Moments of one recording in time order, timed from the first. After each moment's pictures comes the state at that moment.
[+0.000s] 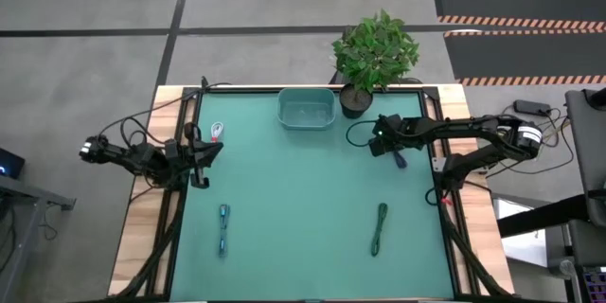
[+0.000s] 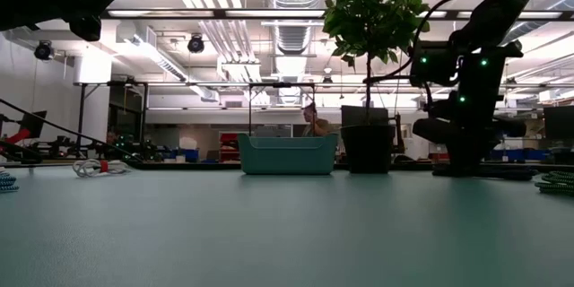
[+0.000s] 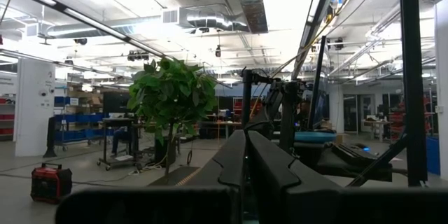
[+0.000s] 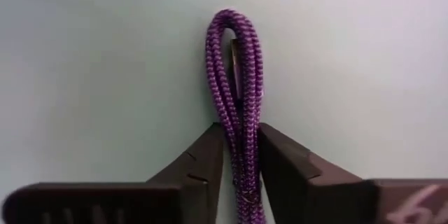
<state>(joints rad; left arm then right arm) -0.30 0.07 0.01 0.51 -0.51 0.23 -0.48 1.37 0.54 -0.53 0.28 0.76</state>
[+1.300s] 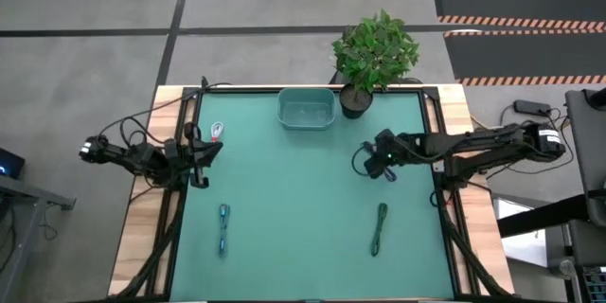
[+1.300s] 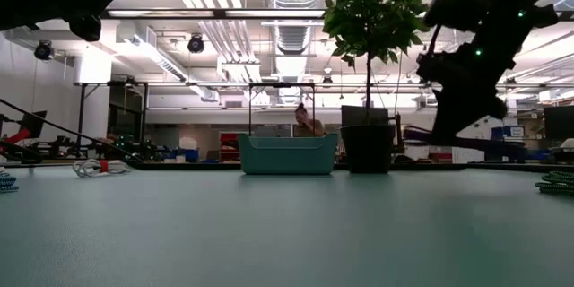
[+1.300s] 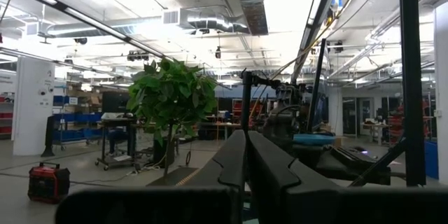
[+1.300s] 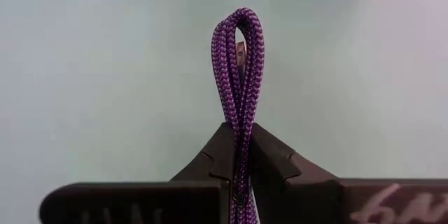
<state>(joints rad) -0.30 0.07 0.01 0.52 -0.51 0.22 -0.11 1.14 0.54 -0.45 0.24 0.72</state>
